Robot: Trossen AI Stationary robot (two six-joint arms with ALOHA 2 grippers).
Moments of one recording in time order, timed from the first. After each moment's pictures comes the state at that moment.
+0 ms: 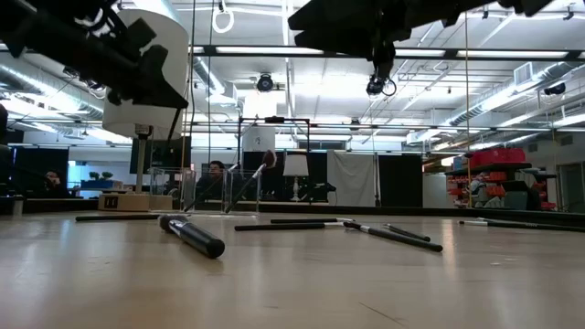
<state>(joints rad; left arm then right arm) -0.04 0.71 0.29 0.12 -0.82 -0.20 0.43 1.67 0.87 0.56 0.59 0.21</state>
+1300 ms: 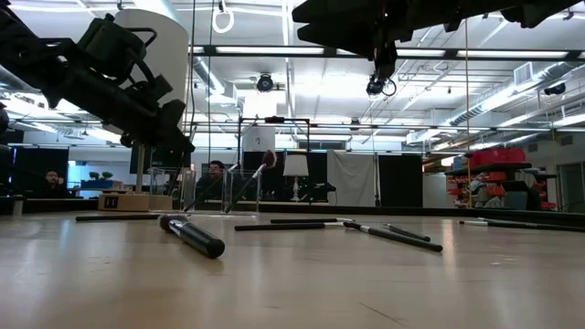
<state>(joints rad) 0.36 0.96 0.17 0.44 -0.47 -0.20 0.43 1.67 0.82 0.69 0.58 0.22</state>
